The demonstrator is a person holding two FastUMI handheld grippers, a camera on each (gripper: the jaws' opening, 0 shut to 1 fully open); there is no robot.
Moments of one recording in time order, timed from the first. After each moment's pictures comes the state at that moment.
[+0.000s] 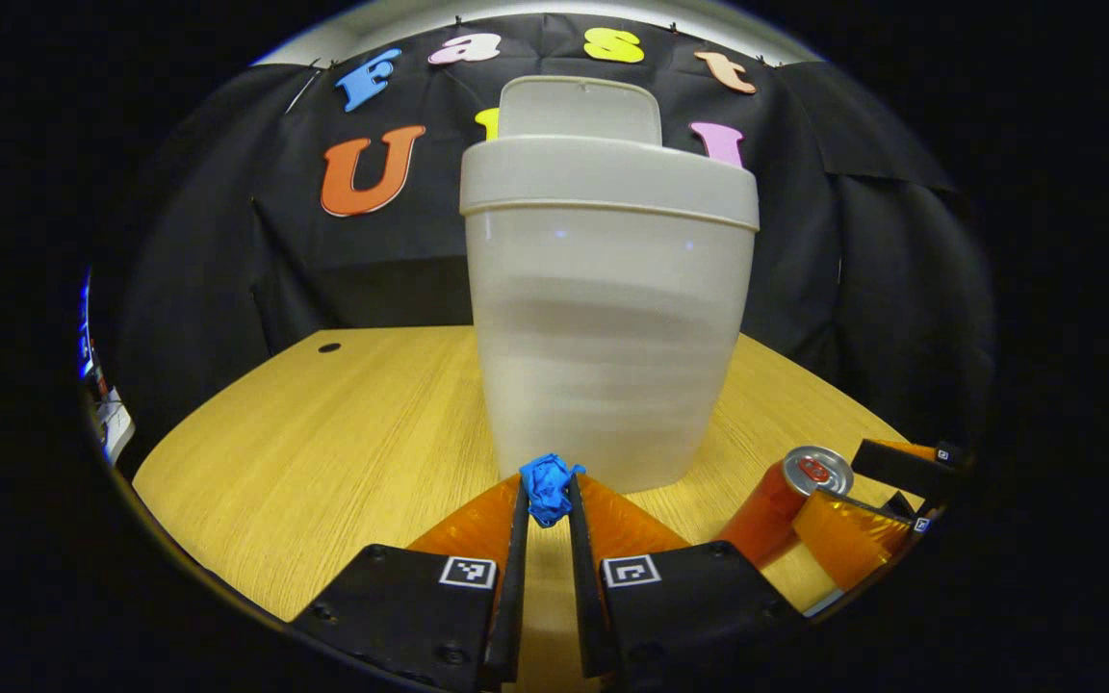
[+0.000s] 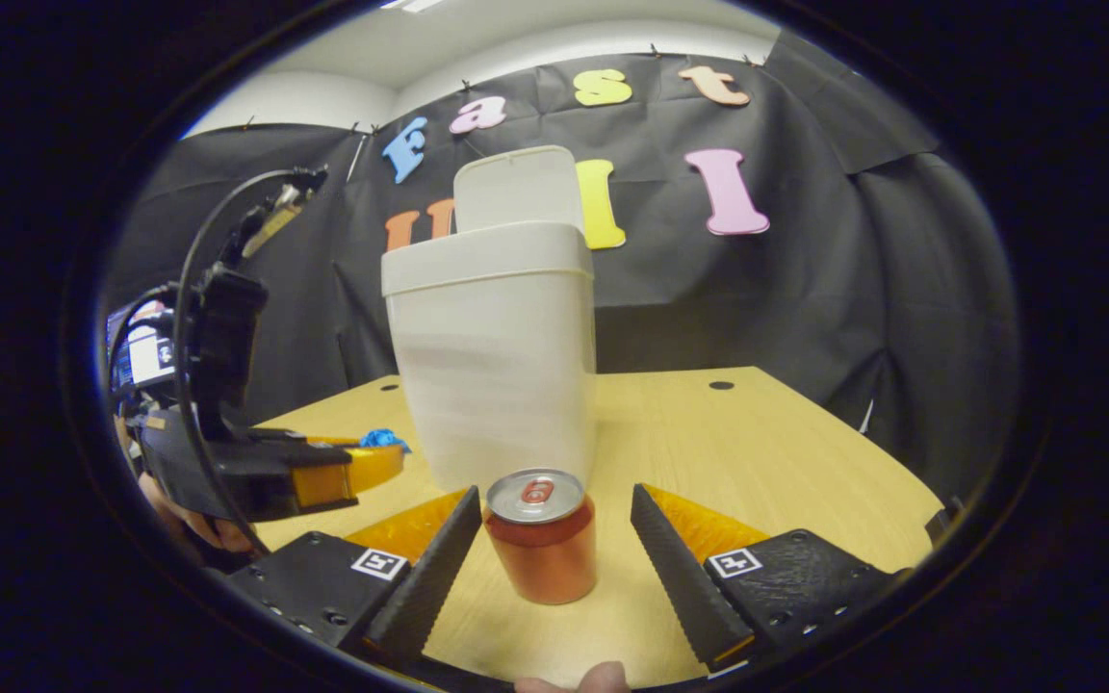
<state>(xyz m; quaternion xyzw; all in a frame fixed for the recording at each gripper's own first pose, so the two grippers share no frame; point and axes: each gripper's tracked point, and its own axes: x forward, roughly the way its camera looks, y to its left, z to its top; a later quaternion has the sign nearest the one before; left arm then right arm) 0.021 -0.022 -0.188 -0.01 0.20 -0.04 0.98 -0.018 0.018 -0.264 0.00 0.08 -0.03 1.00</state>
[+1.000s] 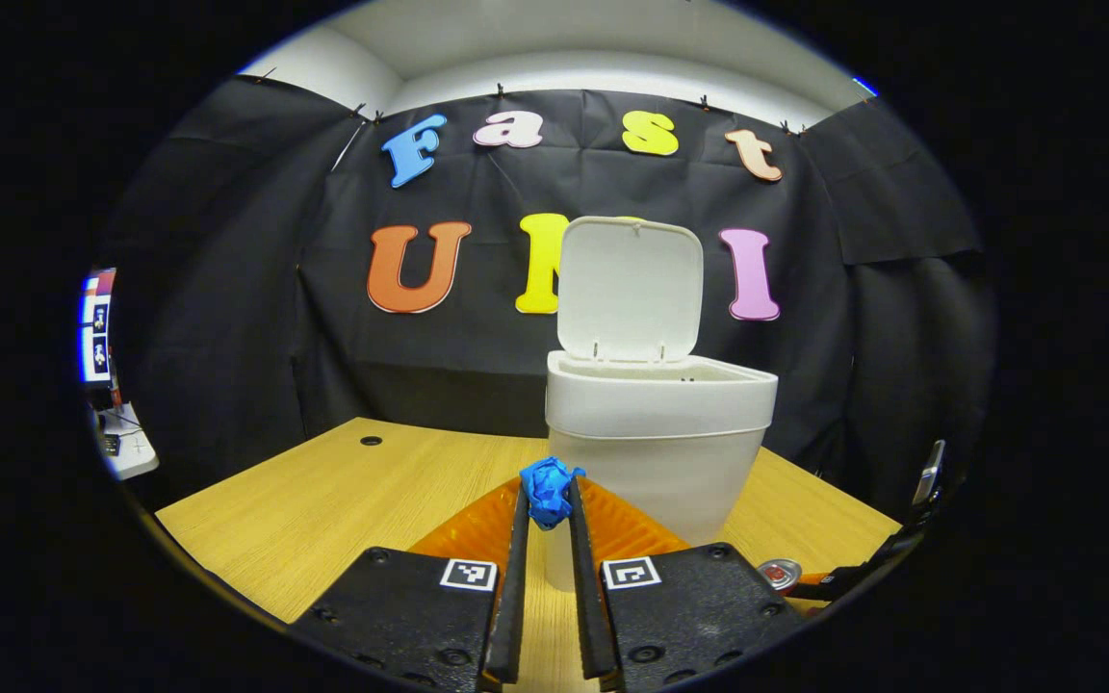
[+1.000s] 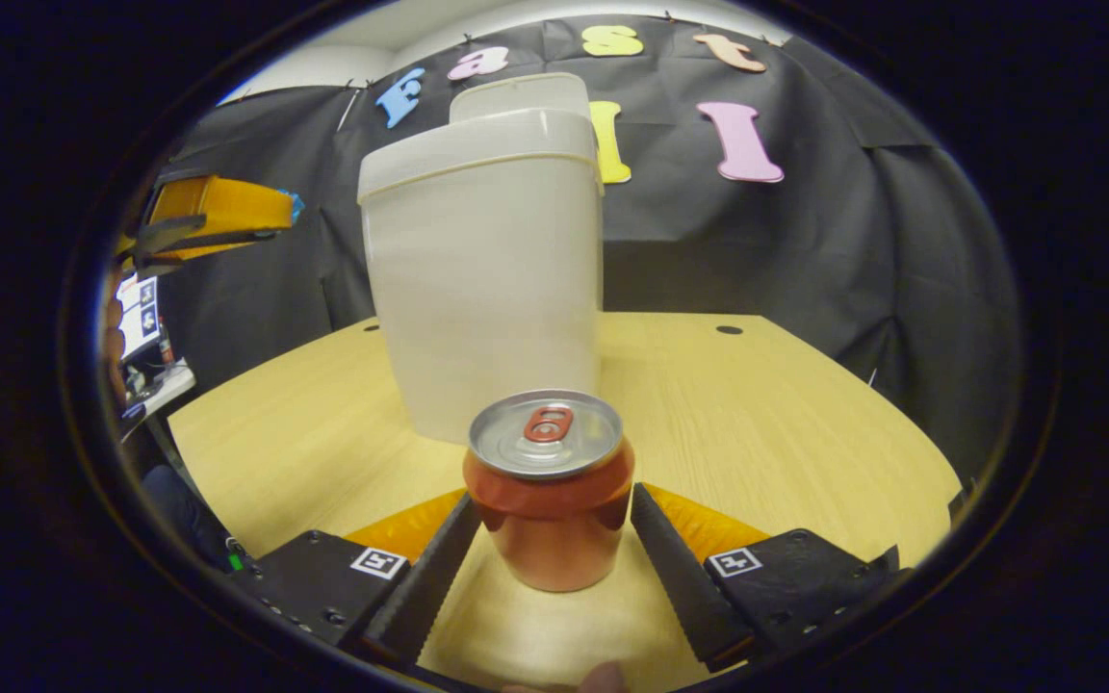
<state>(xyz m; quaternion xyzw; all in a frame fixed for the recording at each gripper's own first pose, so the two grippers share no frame) 0.031 0.029 -0.058 -0.04 0.07 0.00 1.00 0.010 0.017 -0.325 0.00 0.17 -0.05 0.98</state>
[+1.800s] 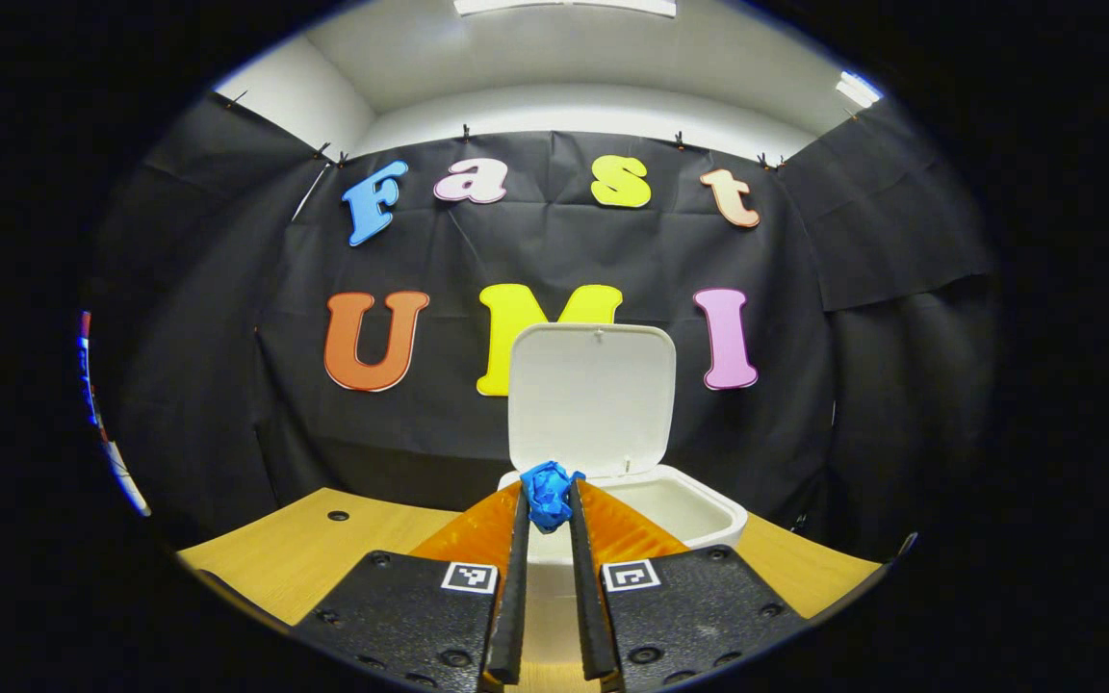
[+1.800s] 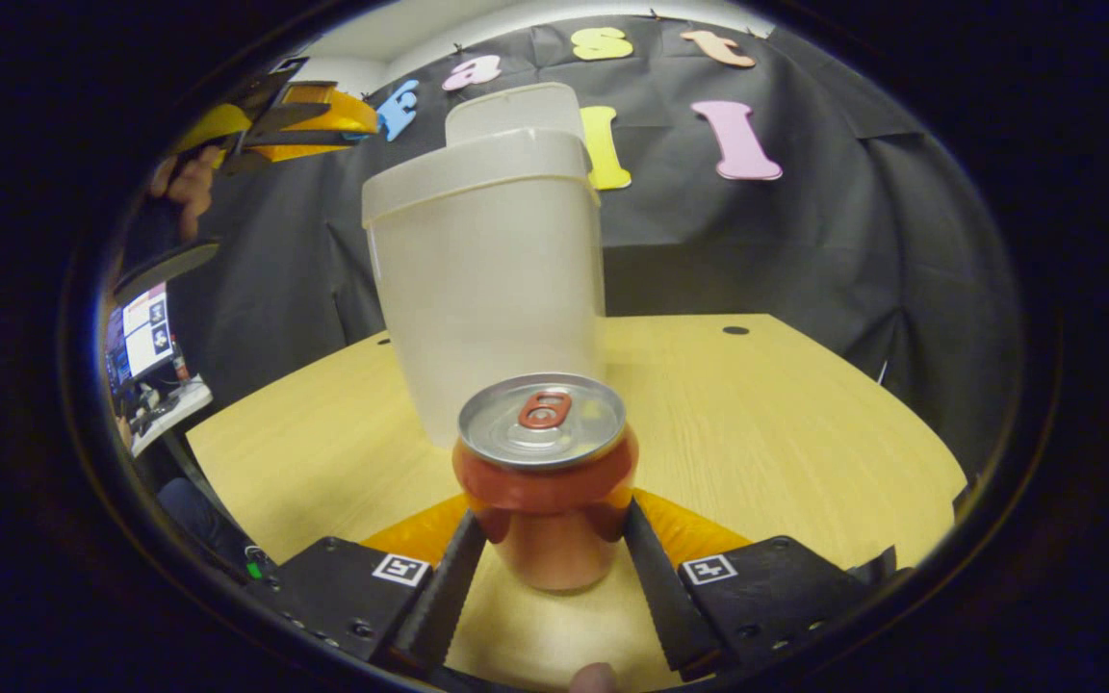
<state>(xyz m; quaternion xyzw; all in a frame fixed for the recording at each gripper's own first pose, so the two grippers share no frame) 0.107 -0.006 0.048 -0.03 -0.01 -0.05 1.00 -0.006 0.014 -0.297 0.01 0.14 -0.03 0.99</state>
